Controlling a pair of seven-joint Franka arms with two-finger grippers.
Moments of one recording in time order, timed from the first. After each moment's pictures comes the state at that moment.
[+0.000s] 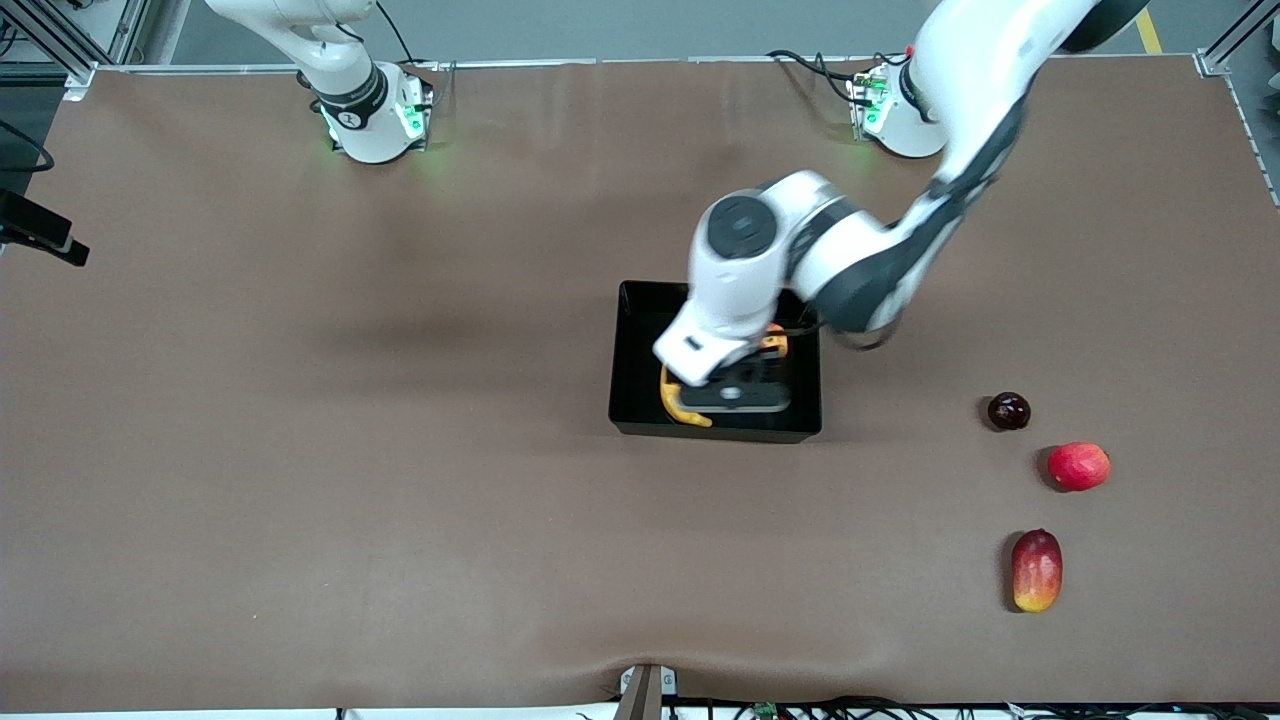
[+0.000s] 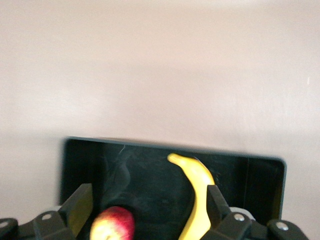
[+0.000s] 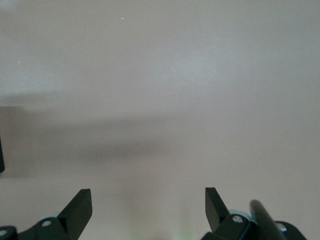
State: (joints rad) left arm -0.11 0.54 -0.63 -1.47 0.46 2.01 -0.89; right arm -0.04 0.02 -0.10 -1.46 0.04 1.46 -0.08
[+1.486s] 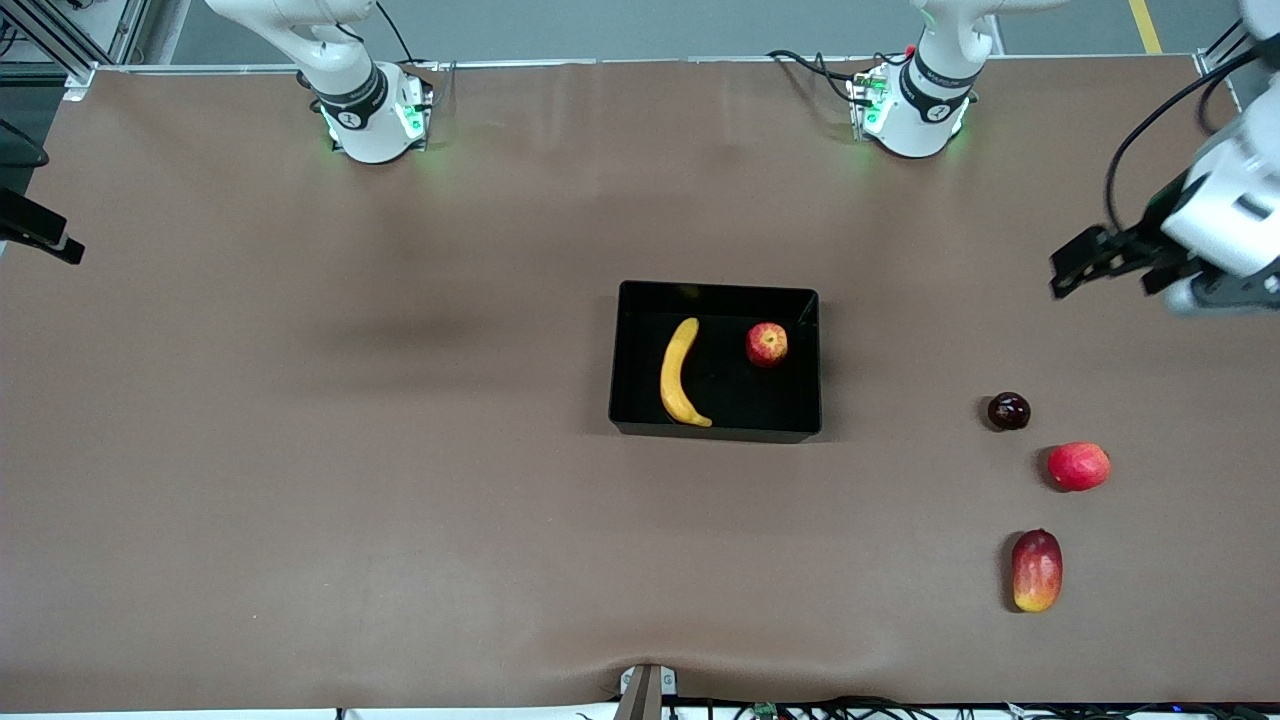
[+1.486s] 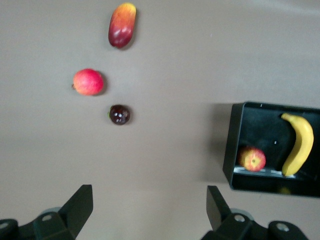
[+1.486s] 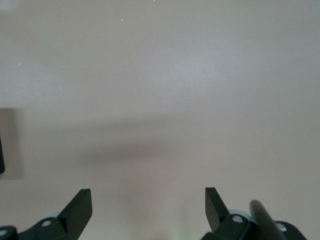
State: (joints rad) left arm -0.02 0.01 -0.08 -1.55 0.00 1.57 -0.12; right arm -0.04 0.02 -0.11 -1.46 0.04 1.46 -0.08
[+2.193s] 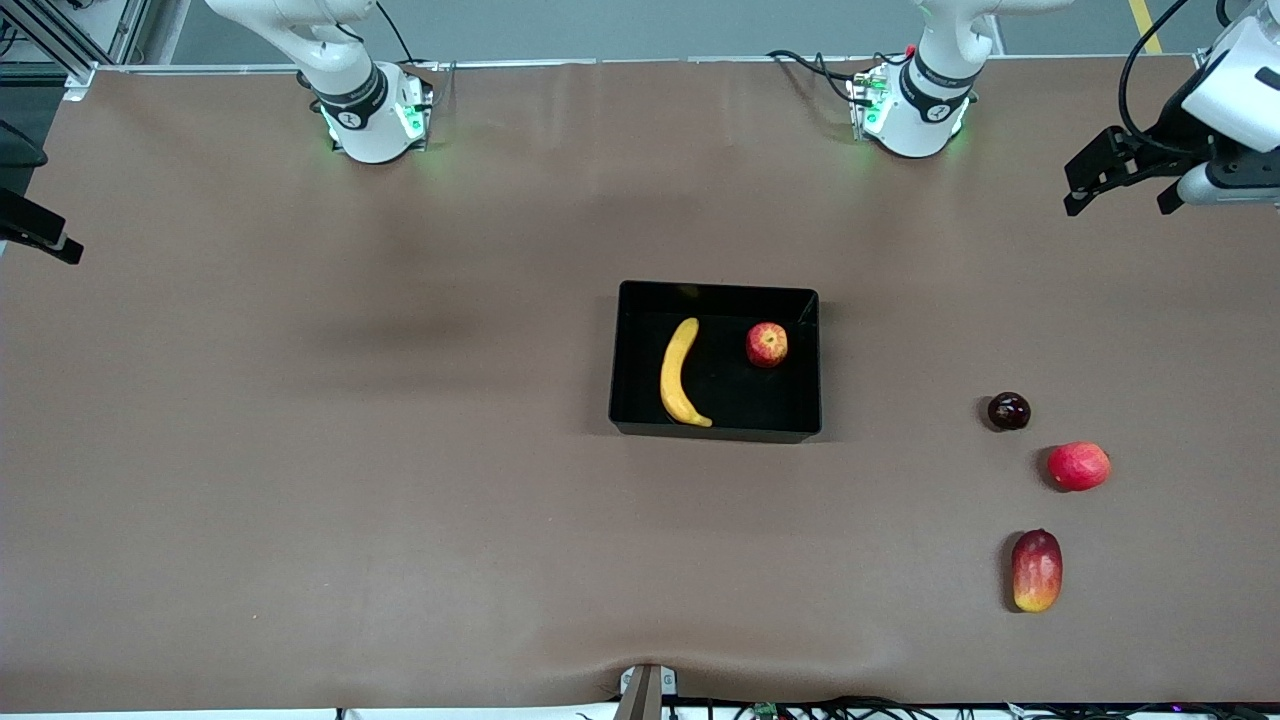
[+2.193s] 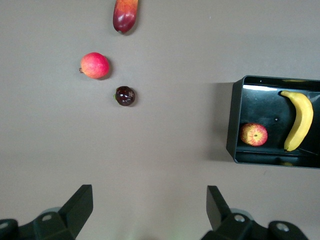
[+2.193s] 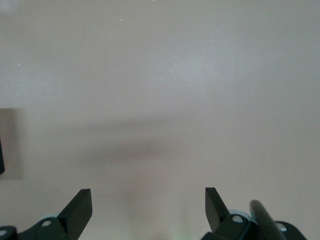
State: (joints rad) left arm -0.04 -0.19 -0.05 -1.72 0.00 1.58 -0.10; right arm -0.04 0.02 -0.11 -1.46 0.04 1.46 -0.08
